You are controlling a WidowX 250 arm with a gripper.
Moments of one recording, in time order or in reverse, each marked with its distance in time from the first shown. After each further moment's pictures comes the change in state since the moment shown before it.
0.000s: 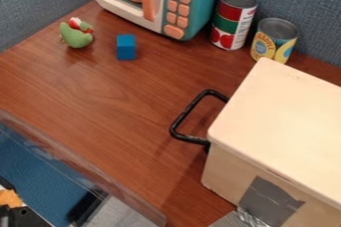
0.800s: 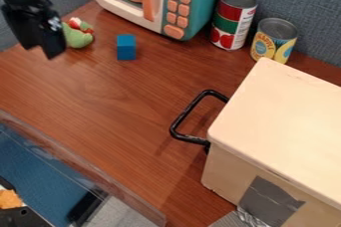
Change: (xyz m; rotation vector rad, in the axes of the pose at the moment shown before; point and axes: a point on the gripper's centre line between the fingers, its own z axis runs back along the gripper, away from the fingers) arm 0.032 -0.108 -0.037 -0.169 -0.158 0.047
